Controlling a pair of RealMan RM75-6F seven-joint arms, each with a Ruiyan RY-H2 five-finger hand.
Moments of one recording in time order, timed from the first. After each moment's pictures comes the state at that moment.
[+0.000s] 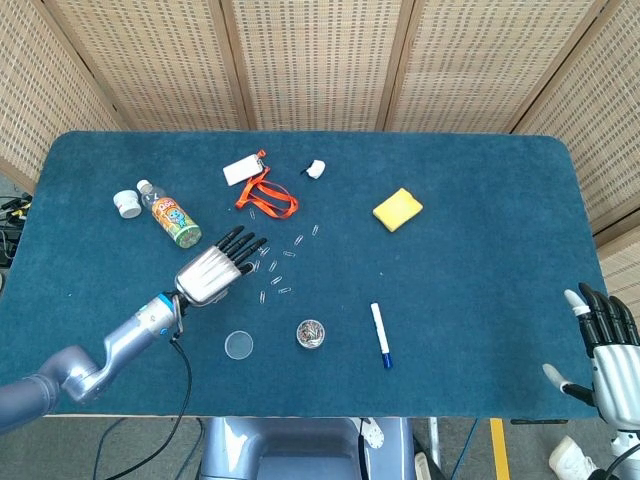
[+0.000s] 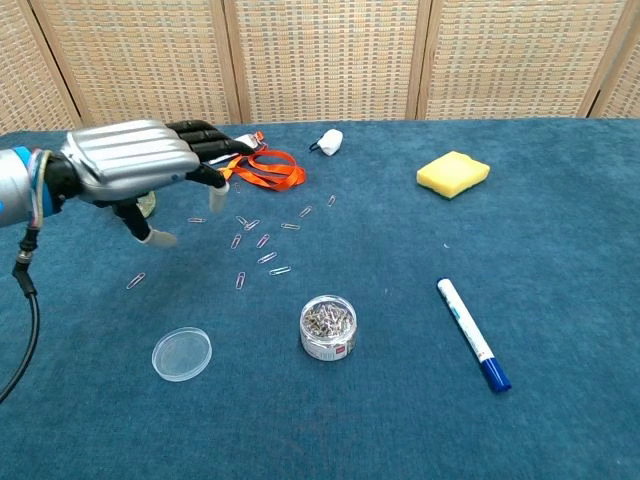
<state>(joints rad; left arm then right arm) -0.77 -1.50 -0.13 -1.18 1.75 0.90 0.22 -0.01 -1.00 0.06 -1.81 -1.62 1.62 -0.08</state>
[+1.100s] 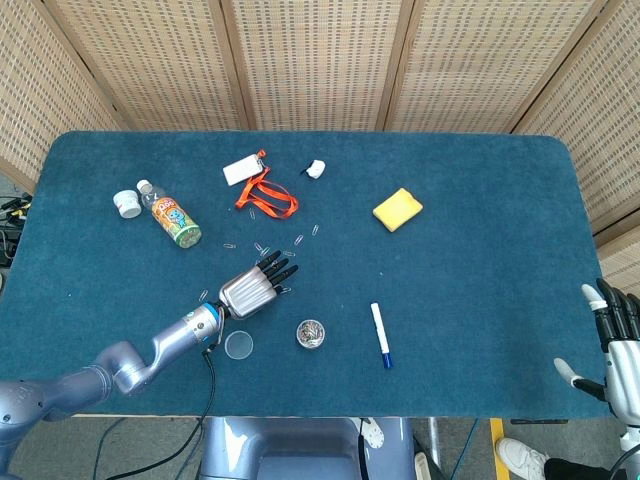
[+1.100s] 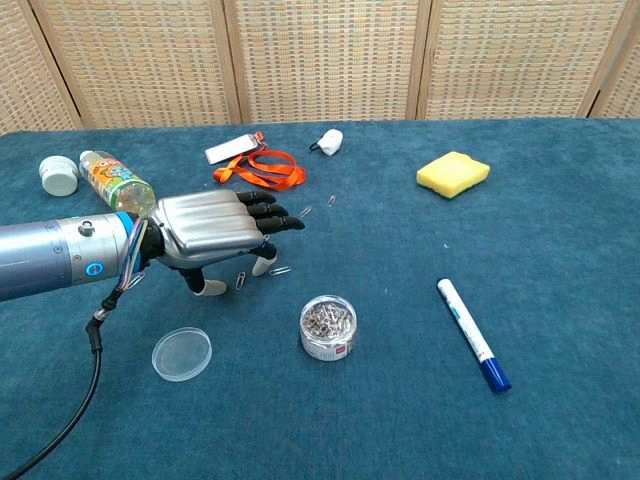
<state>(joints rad) -0.89 -1.72 -0.03 -0.99 1.68 0.80 0.33 -0.01 -0.99 0.08 -1.80 -1.56 1.62 -0.06</state>
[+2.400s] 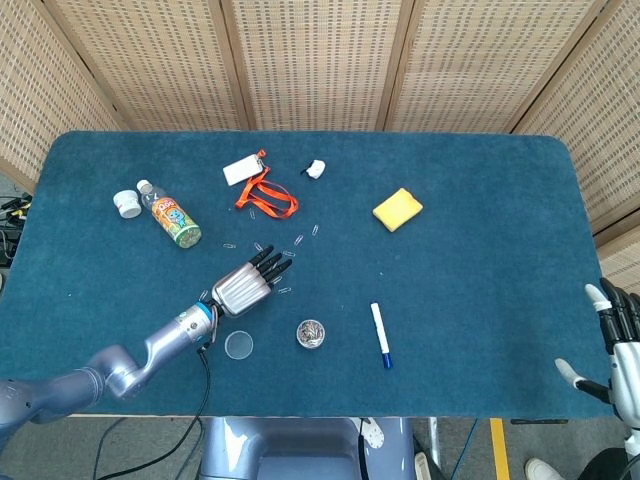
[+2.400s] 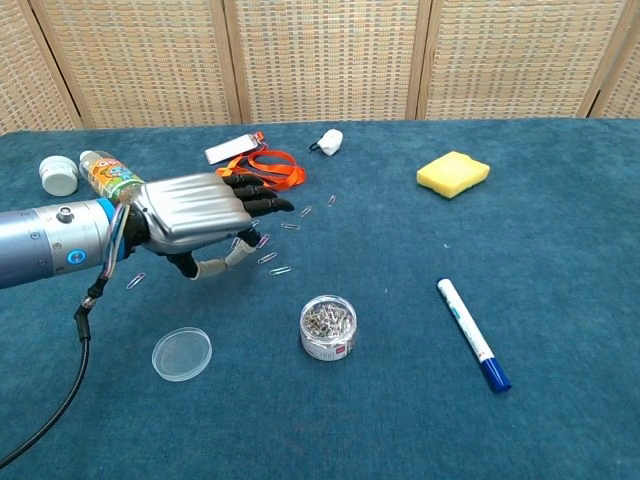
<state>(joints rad) -0.89 -1.65 -0.02 -1.09 1.60 0.86 0.38 -0.02 -0.97 0.08 -1.81 -1.58 1.64 -0.01</state>
